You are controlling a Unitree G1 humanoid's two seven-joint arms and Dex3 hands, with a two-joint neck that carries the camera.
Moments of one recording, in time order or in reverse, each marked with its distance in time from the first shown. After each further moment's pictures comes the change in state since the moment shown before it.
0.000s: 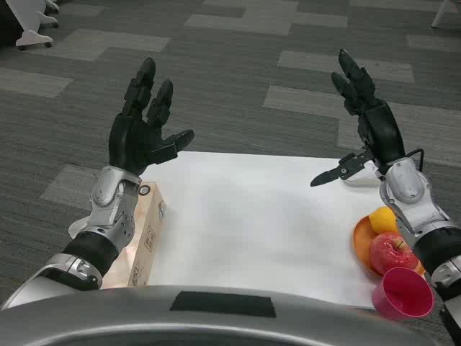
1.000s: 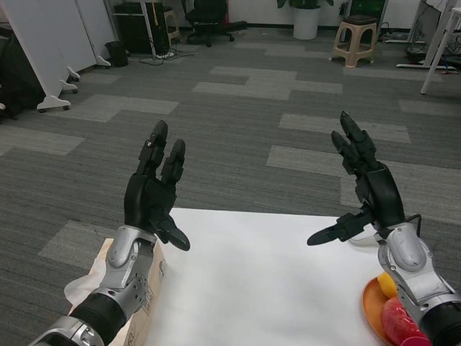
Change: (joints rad) left arm -0.007 -0.033 -0.090 -0.007 -0.063 -0.056 0.090; right arm 0.063 0.048 -0.056 -0.092 0.018 -0.001 -0.021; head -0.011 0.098
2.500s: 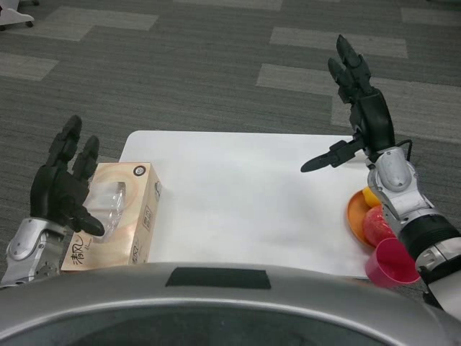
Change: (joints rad) left arm 0.391 0.297 0.131 -0.025 -0.095 0.082 -0.140; right arm 0.018 -0.004 0.025 0.072 0.000 -0.002 0.000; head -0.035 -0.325
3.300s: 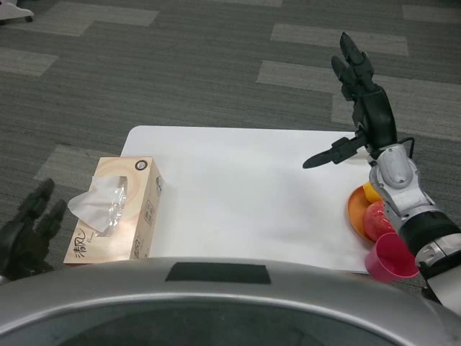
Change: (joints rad) left arm 0.155 0.004 0.271 0.245 0.185 0.078 -0.221; right arm 0.003 0.000 -0.004 0.021 0.000 0.000 0.000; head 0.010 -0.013
